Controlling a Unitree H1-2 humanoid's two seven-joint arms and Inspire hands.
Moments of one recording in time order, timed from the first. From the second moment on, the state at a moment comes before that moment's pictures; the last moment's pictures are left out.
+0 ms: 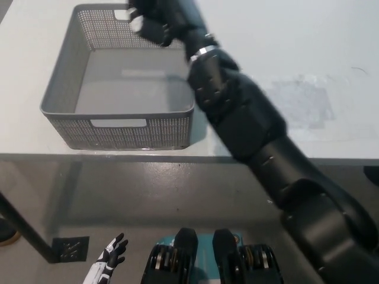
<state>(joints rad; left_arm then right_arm) 0.14 0.13 -0.06 0.21 0.08 -0.30 -0.09 -1.19 0.11 0.31 0.89 -0.47 -0.08 -0.22</state>
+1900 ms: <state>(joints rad) 0.12 0.16 -0.10 0.19 0.08 -0.30 -0.10 -0.98 -0.02 0.21 0.48 -0.37 -0.02 -0.05</state>
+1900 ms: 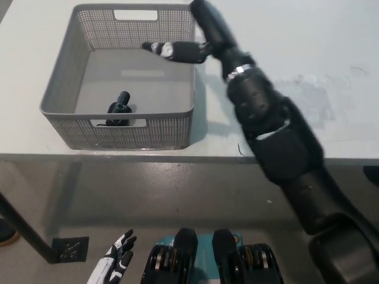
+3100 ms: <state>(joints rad) 0.14 0.16 -0.04 0.20 0.08 -0.30 -0.10 0.03 -0.09 -0.07 -0.43 0.05 0.08 0.02</state>
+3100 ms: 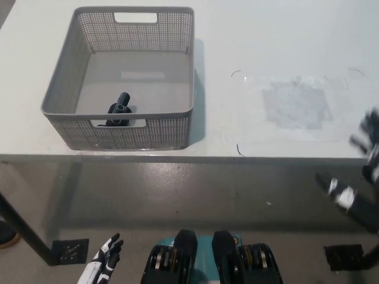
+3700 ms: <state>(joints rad) 0.11 0.16 0.00 0.21 0.05 -0.31 -0.10 0.13 0.02 -0.03 0.12 0.21 -0.10 0.11</state>
